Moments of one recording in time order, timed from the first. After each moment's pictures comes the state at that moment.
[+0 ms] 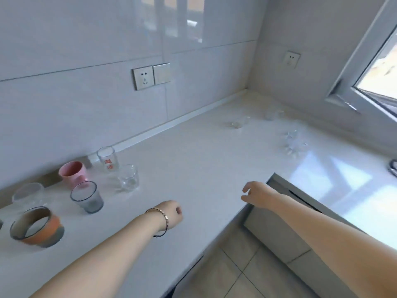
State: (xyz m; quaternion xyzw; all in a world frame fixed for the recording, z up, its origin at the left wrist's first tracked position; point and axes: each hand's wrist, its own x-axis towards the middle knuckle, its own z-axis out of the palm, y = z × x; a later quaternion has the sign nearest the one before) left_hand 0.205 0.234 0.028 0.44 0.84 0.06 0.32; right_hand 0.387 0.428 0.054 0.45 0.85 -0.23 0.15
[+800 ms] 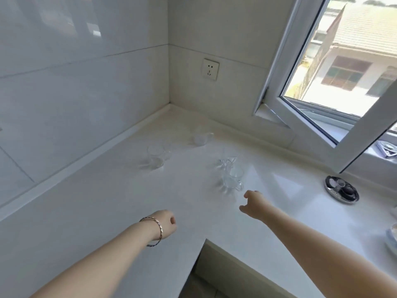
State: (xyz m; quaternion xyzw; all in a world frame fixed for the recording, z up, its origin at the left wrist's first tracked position) left_hand 0.232 0.662 0.008 0.53 0.78 -0.02 0.34; right_hand 0.465 0.794 0.031 0.63 0.74 -0.20 0.12
